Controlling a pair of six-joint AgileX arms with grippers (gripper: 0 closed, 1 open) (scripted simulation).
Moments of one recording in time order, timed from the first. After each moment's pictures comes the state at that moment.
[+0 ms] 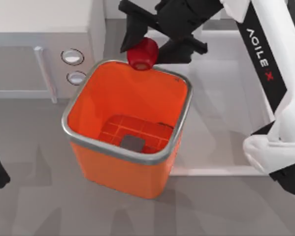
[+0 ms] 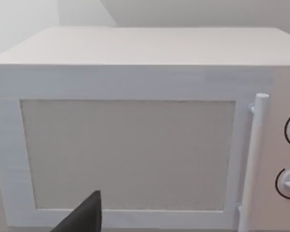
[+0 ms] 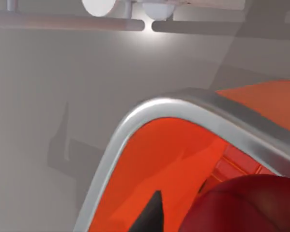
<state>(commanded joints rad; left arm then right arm) 0.00 0.00 0.00 0.00 0.00 0.00 0.53 2.96 3.64 -1.76 -0.46 0.63</state>
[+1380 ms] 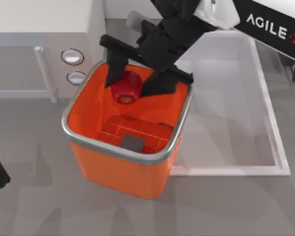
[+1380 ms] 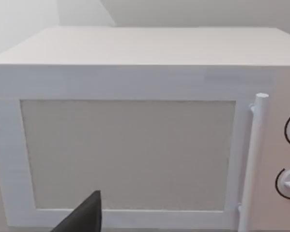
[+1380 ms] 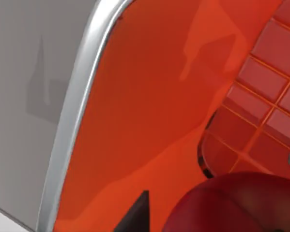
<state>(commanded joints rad) 0.00 0.00 0.00 0.00 0.00 0.00 0.62 2.31 2.00 -1.02 -0.50 0.70</state>
